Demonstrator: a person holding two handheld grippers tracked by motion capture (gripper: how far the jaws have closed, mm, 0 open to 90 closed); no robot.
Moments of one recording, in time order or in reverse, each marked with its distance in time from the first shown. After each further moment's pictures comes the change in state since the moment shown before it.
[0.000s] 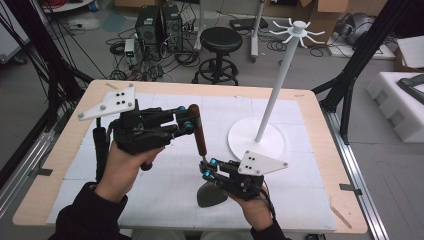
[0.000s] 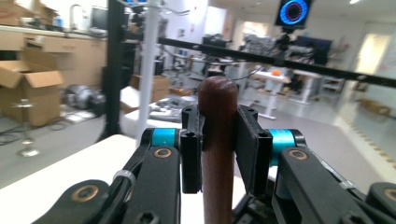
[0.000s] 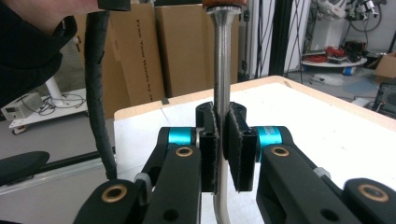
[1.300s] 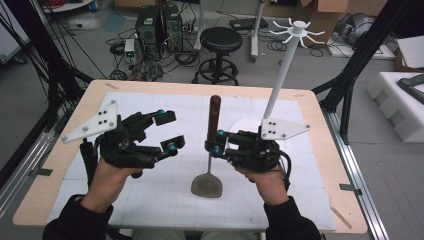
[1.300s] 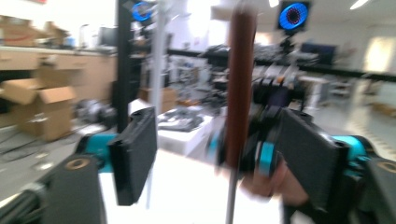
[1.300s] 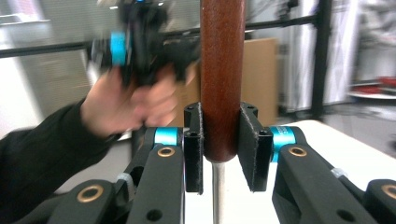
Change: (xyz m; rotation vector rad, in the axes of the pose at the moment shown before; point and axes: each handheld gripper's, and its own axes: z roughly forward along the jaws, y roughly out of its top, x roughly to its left) left arm 0.010 -0.040 -0.041 -0.042 0.079 0.052; right arm -0.036 0.072 -0.019 -0.122 0.167 0.040
